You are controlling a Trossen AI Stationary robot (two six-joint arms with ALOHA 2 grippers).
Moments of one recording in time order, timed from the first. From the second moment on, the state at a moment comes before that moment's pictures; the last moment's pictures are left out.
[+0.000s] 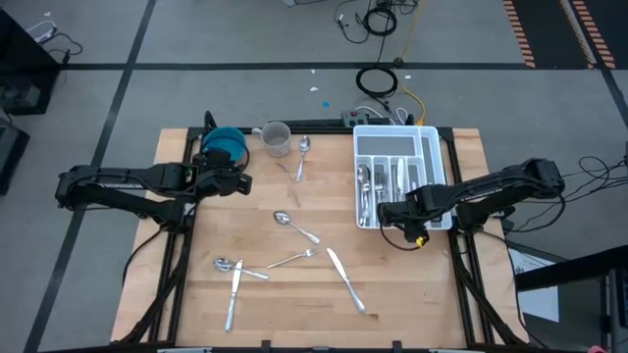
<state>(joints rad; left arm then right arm) 0.04 0.95 0.84 -0.86 -0.74 -0.86 0.10 1.30 0.75 -0.99 0.23 -1.46</state>
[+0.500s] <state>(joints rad) 0.04 0.95 0.84 -0.86 -0.74 -0.86 0.01 1.30 0.67 -0.84 0.18 -1.55</state>
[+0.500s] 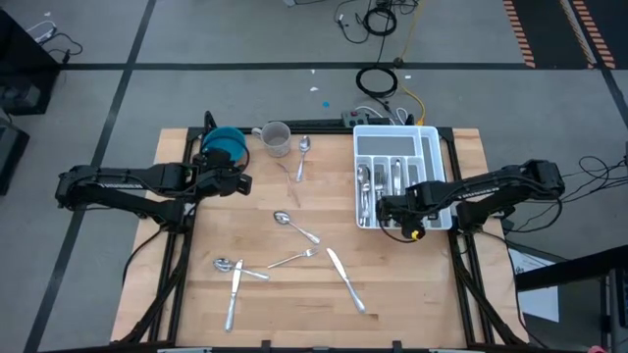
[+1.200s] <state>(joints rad) 0.04 0.95 0.84 -0.87 -0.74 -0.86 -0.03 1.30 0.60 -0.77 0.16 -1.46</state>
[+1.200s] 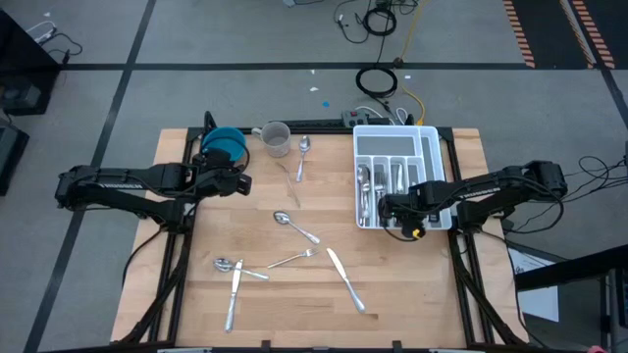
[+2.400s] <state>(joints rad) 0.04 0.95 0.84 -0.87 -0.74 -0.86 -0.03 1.23 0.89 -1.05 0.24 -1.16</state>
